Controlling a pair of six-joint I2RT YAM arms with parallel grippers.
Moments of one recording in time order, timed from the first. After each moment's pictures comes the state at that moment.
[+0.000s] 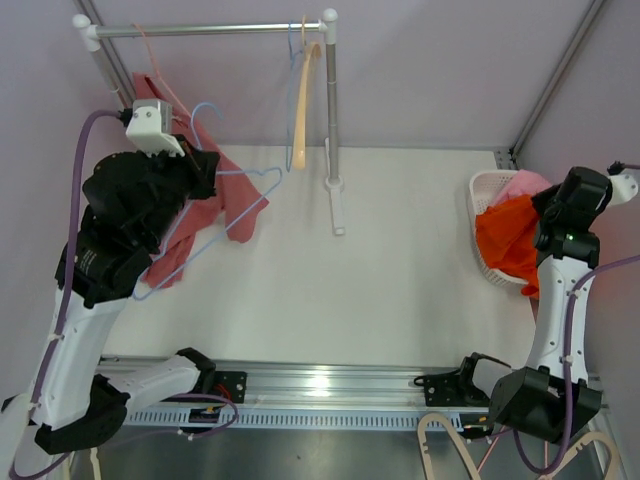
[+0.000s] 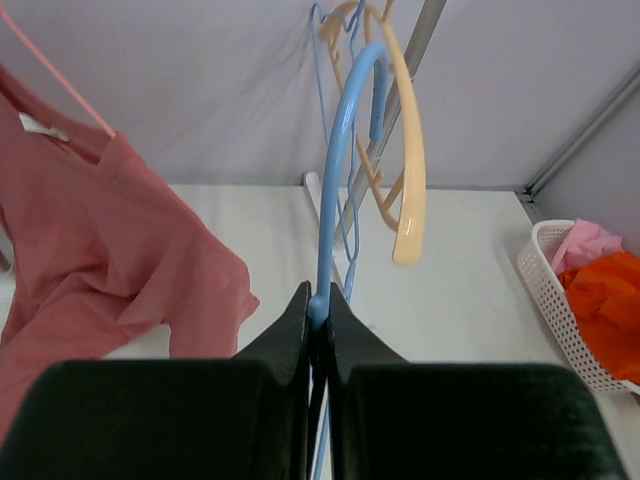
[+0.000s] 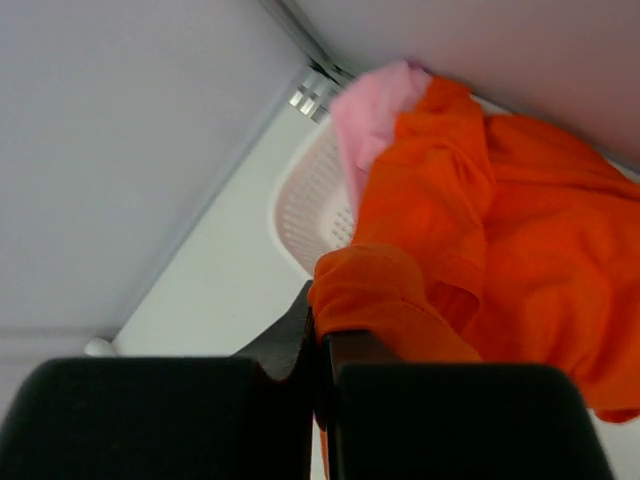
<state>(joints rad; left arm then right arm) -0.52 1.03 1.68 -0.74 -0.31 -0.27 -0.35 1.11 1.22 -0.45 0.20 0.63</state>
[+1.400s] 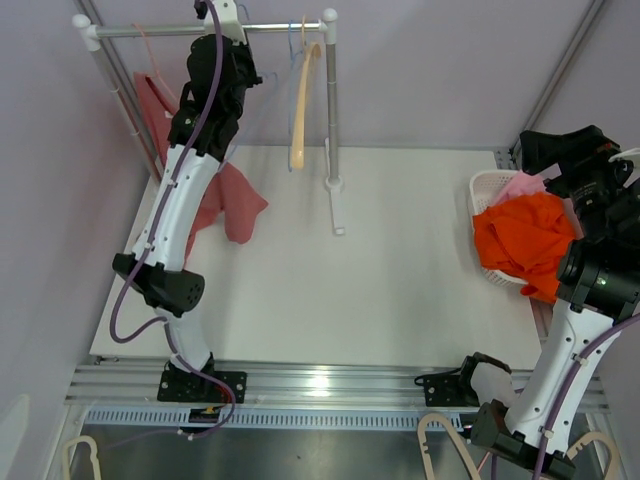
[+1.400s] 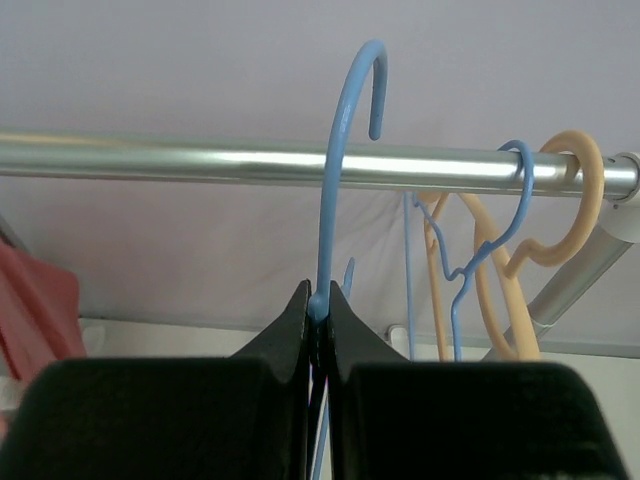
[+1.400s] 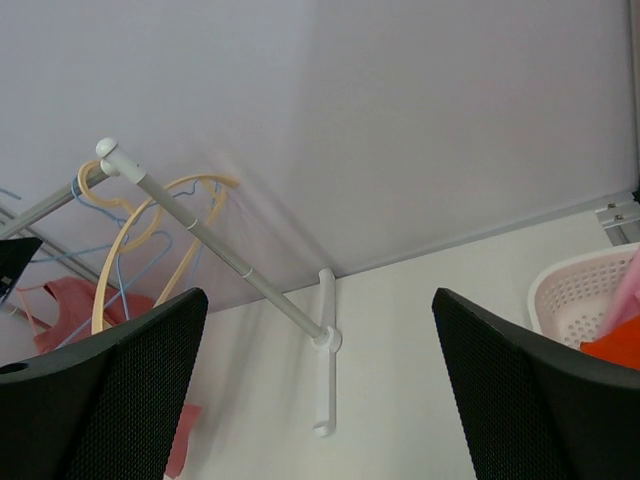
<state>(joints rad) -0.36 1.85 2.33 -0.44 -0.39 -0.07 -0.43 0.94 1.53 -0.45 -0.47 0.58</state>
